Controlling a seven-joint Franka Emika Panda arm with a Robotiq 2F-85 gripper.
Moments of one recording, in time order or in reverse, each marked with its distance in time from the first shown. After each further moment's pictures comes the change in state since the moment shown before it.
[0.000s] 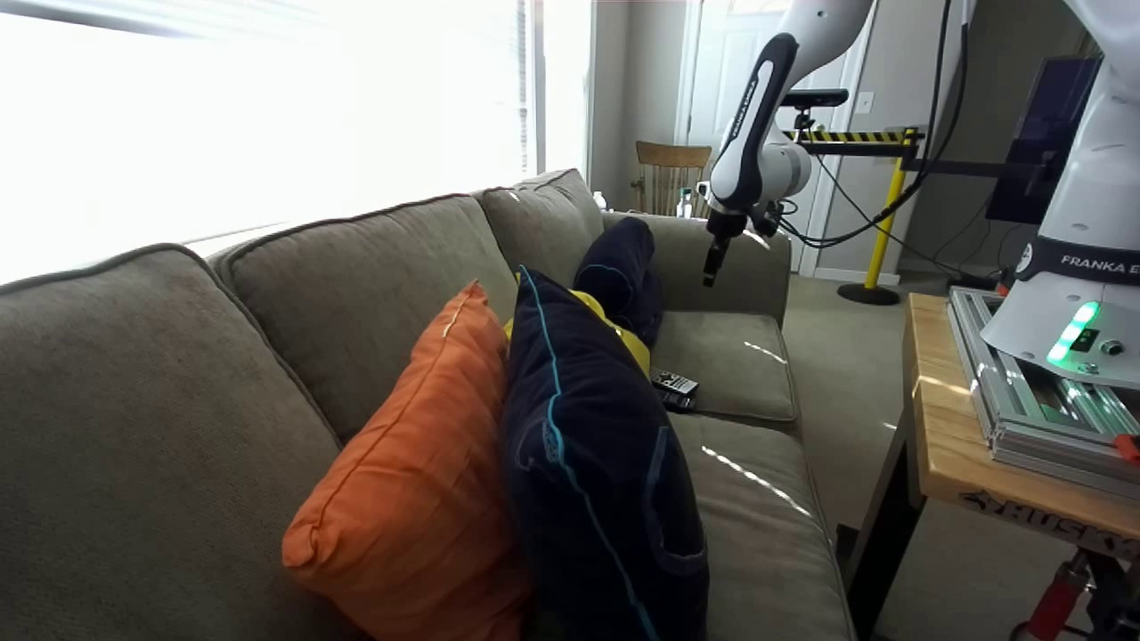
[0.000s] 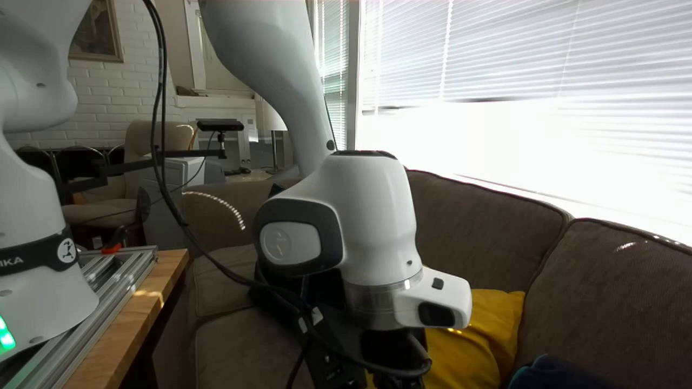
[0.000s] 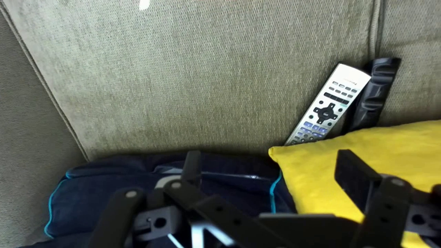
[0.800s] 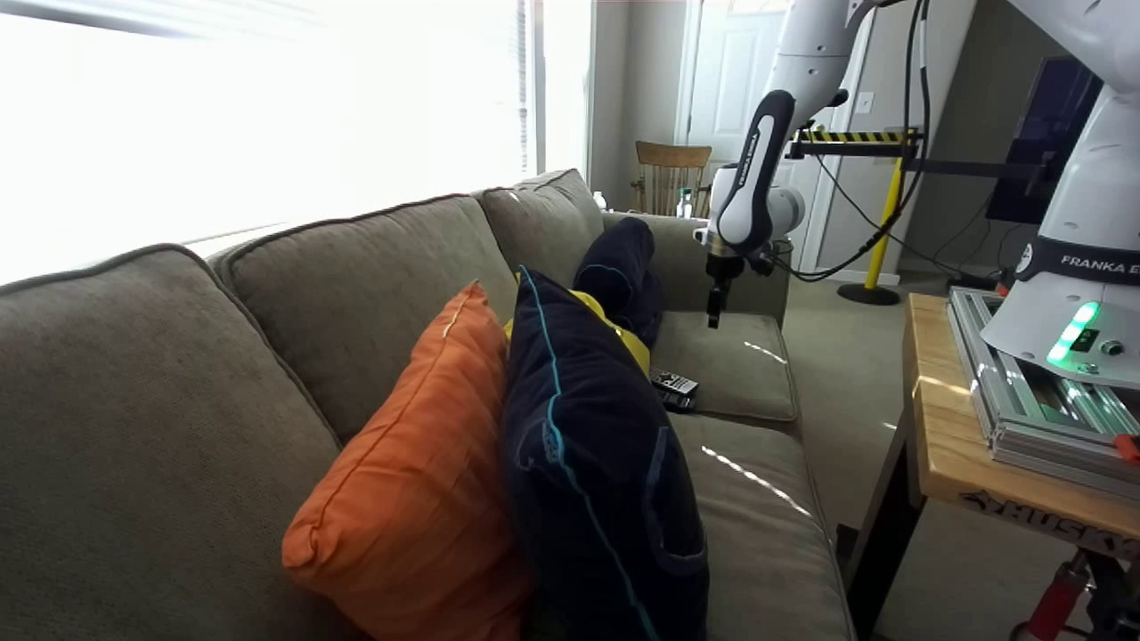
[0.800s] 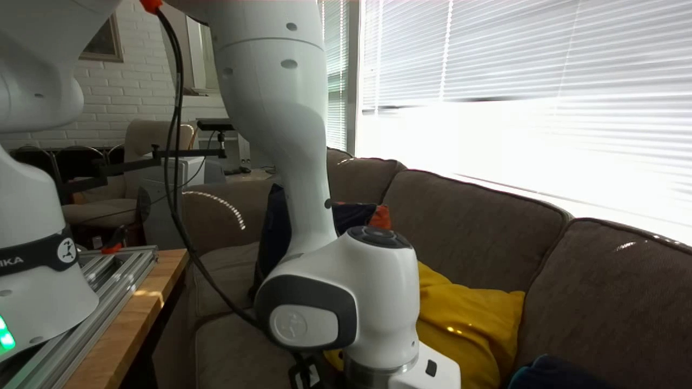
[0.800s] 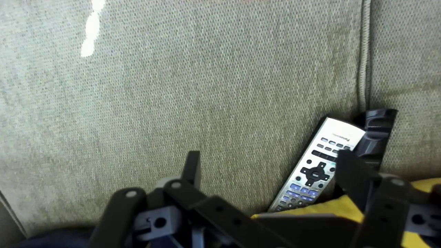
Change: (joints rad) arm -0.154 0.219 0.101 0.144 -0.267 -0.049 0.229
